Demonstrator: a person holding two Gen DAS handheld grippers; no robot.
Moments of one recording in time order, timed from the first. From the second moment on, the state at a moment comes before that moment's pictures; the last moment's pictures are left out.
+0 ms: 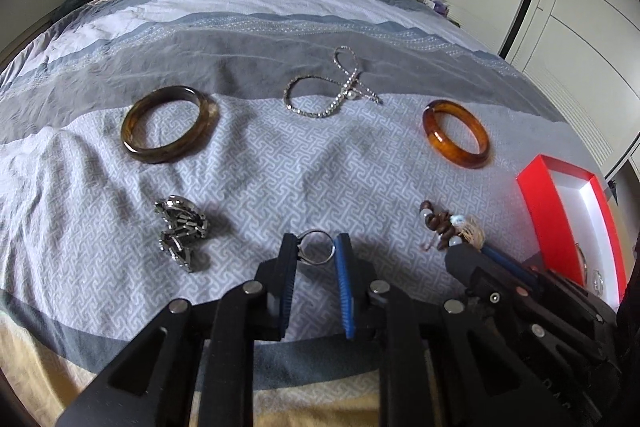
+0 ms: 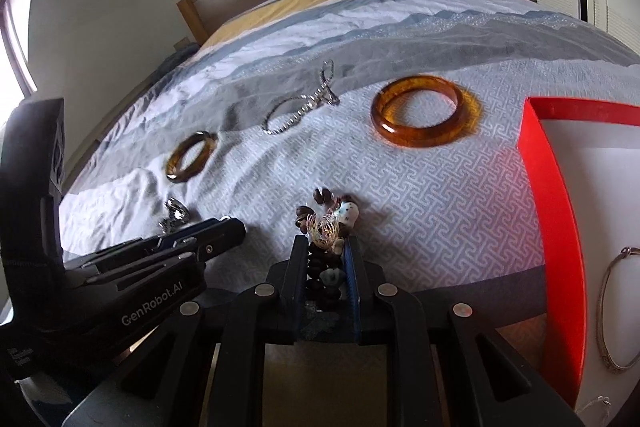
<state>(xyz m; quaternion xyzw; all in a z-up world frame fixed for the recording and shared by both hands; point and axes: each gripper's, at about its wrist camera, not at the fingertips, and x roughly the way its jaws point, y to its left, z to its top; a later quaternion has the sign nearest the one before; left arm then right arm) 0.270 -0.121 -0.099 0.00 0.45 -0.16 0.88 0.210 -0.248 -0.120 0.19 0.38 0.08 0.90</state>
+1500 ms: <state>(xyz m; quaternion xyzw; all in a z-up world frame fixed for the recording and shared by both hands) 0.219 -0.349 -0.083 0.06 0.48 -0.32 0.82 0.131 -0.461 -0.101 0.22 0.38 -0.13 0.89</state>
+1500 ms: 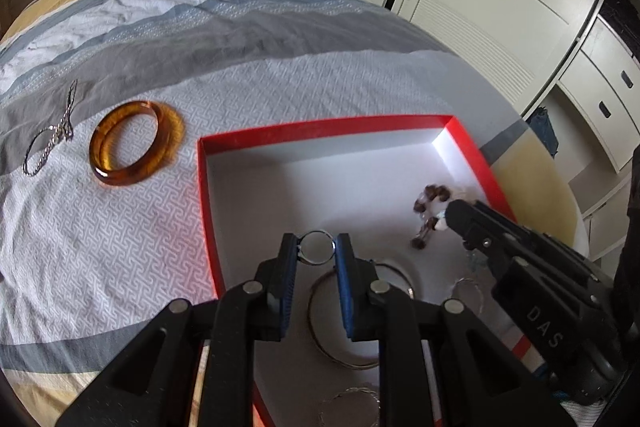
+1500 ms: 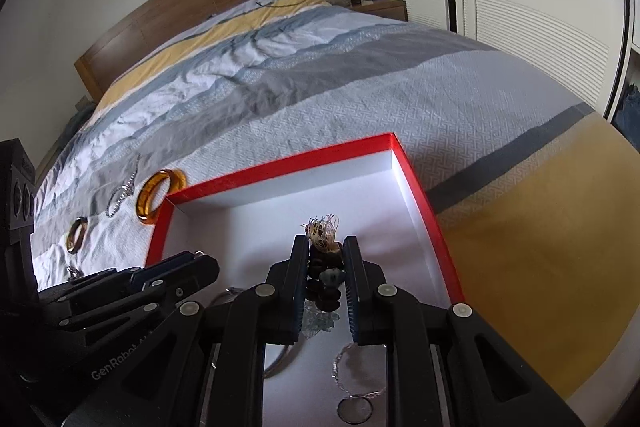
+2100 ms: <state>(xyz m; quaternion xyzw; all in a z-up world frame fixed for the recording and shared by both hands) 0.216 -0.346 -0.085 0.05 0.47 -0.31 0.82 0.132 -0.463 -0.116 0.21 0.40 -0.14 0.88</state>
